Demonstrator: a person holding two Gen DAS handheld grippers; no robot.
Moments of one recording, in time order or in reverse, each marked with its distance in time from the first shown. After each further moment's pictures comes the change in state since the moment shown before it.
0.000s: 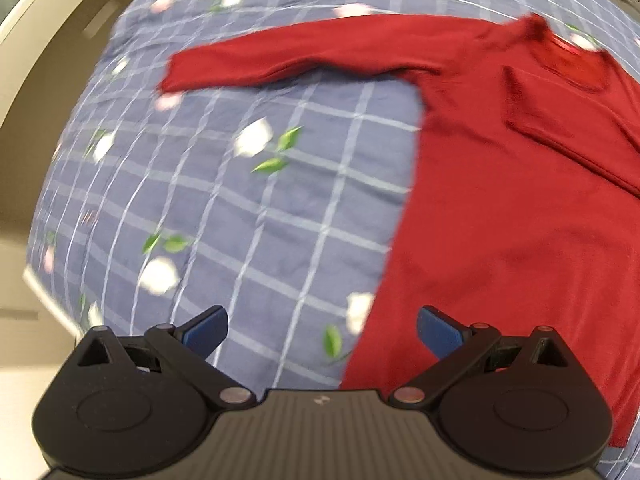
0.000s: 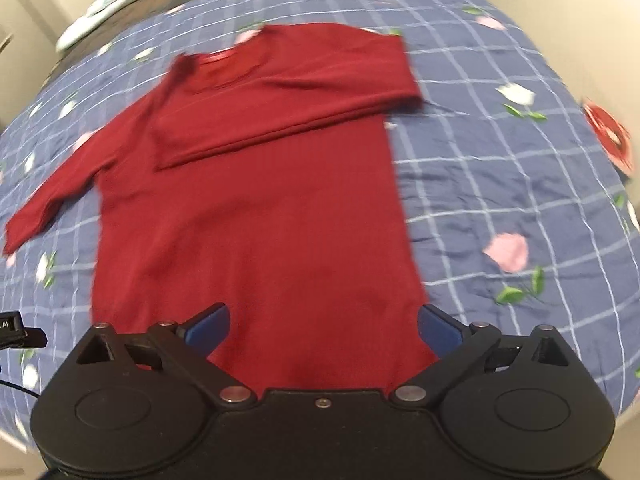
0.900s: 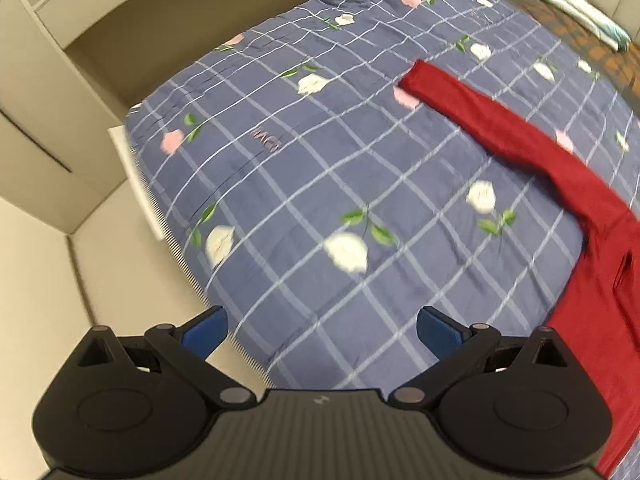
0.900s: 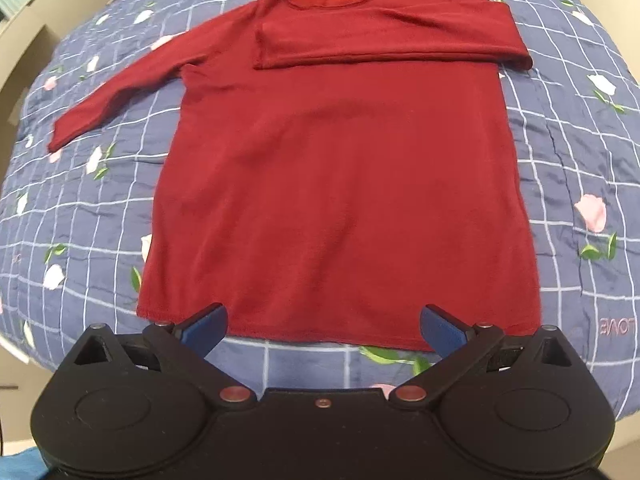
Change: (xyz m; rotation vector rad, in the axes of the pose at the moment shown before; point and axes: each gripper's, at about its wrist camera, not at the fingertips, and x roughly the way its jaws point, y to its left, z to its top) left arm -0.024 0.239 -0.040 -0.533 -0.050 -0.032; right arm 0.011 0.077 -0.055 -0.147 0.120 0.068
